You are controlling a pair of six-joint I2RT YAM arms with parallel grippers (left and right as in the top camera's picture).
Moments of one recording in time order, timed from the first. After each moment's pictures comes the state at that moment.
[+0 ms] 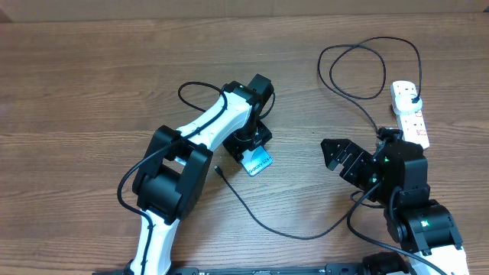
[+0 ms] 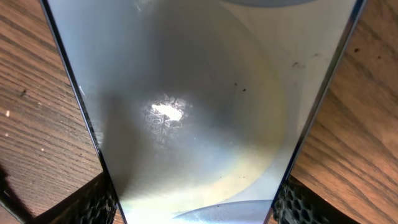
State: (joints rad) left arm -0.56 2.19 1.60 -1.02 0.15 -1.21; right arm 0.16 0.78 0.68 -0.62 -0.22 0.76
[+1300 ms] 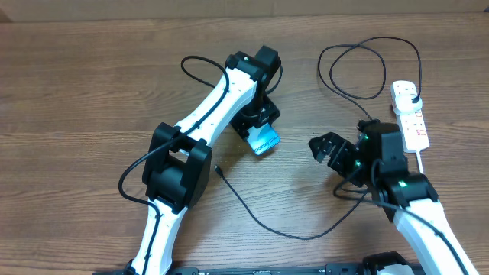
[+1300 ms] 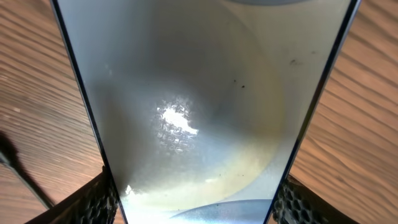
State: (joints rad) left arm -0.54 2.29 2.01 -1.27 0.18 -1.13; right arm 0.16 1.11 0.68 -0.50 -0.31 0.73
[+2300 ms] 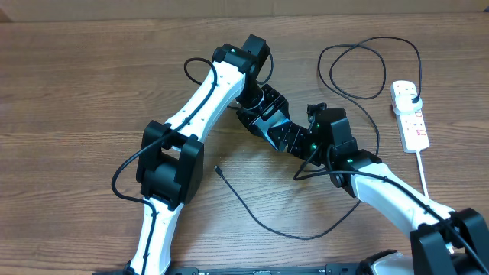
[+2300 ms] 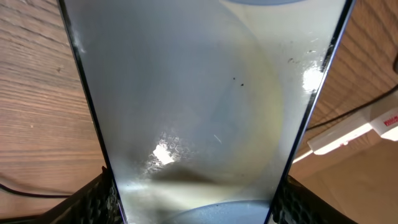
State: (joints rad) left arm -0.48 2.29 2.02 -1.23 0.58 -1.12; right arm 0.37 1.49 0.68 0.04 -0.37 0.80
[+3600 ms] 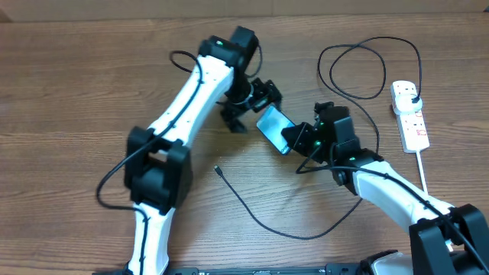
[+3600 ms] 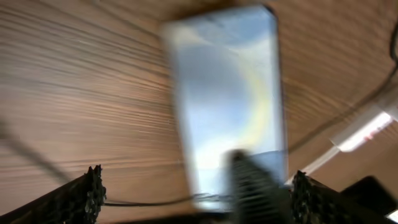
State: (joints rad) left arm -0.43 2.21 2.04 -1.33 0.46 -0.92; right arm 0.32 1.51 0.68 0.07 -0.35 0.87
